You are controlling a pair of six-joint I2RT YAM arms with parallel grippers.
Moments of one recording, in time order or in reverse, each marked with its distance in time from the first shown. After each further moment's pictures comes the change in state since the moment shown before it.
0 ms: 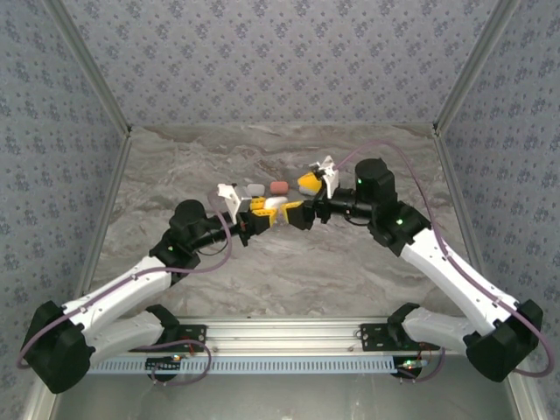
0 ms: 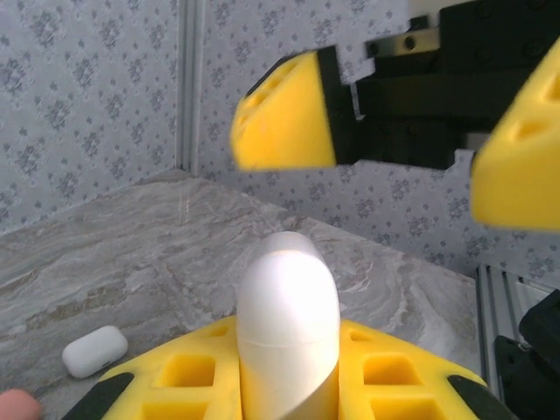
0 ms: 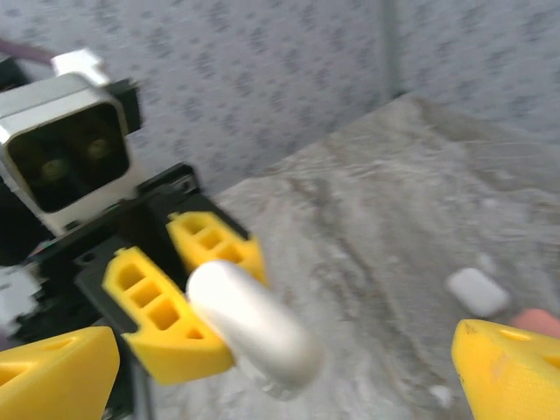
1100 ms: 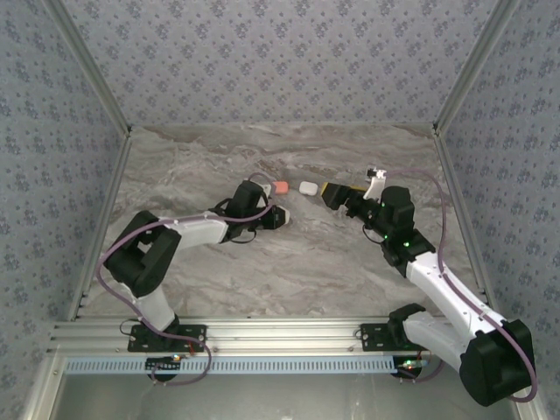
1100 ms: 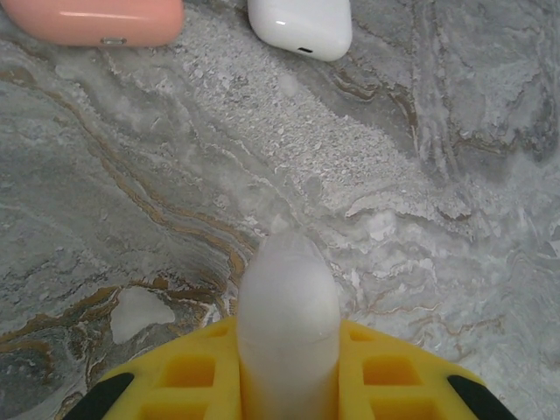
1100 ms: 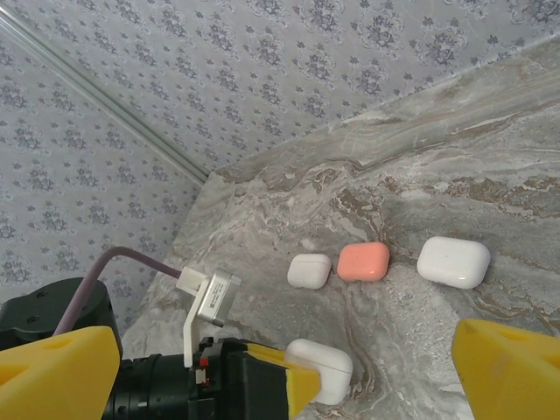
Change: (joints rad) left arm 0.035 0.723 0.306 -0.298 -0.212 -0.431; right arm -0.241 -0.109 -0.412 0.359 0.247 0.535
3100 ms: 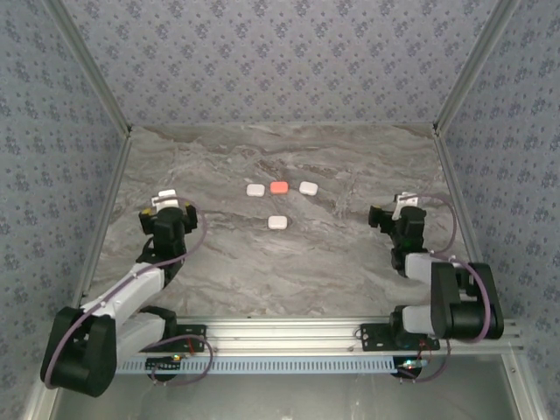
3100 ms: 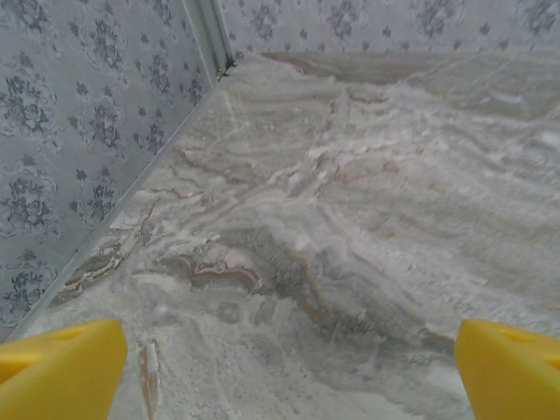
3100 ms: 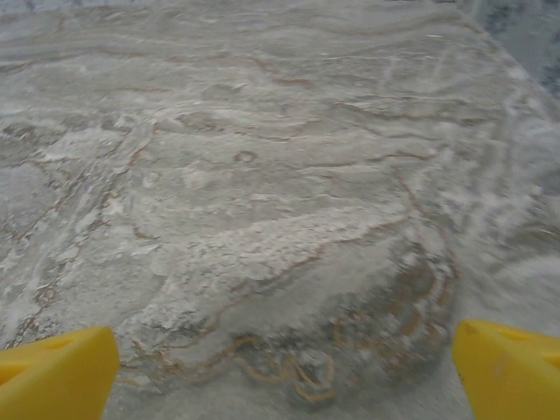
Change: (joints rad) left arm 0.407 -0.690 -0.573 0.173 -0.806 0.494; right arm -0.385 0.408 -0.301 0.462 0.329 -0.605
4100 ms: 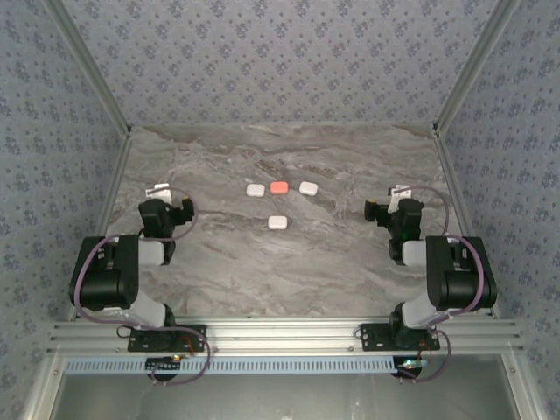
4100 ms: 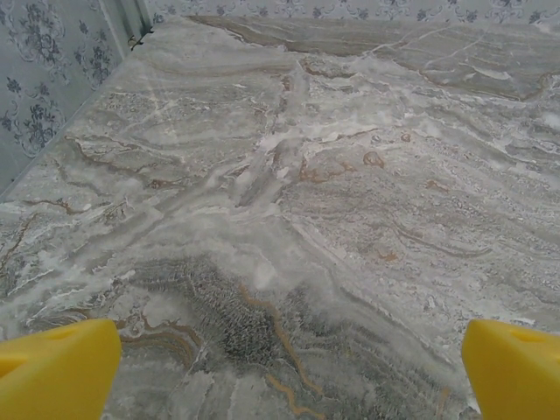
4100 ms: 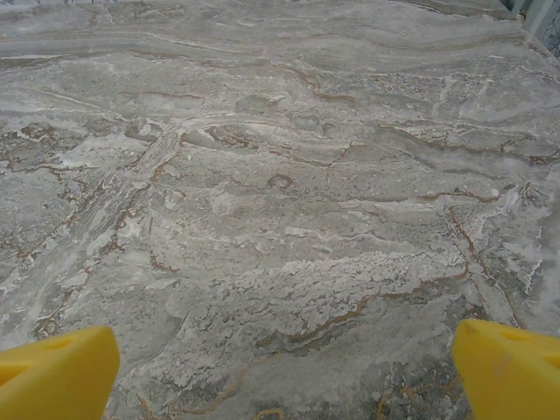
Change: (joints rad) left arm 0.284 0.487 0.055 0.472 0.451 0.072; right arm -0.014 0.148 0.074 0.090 -0.072 -0.043
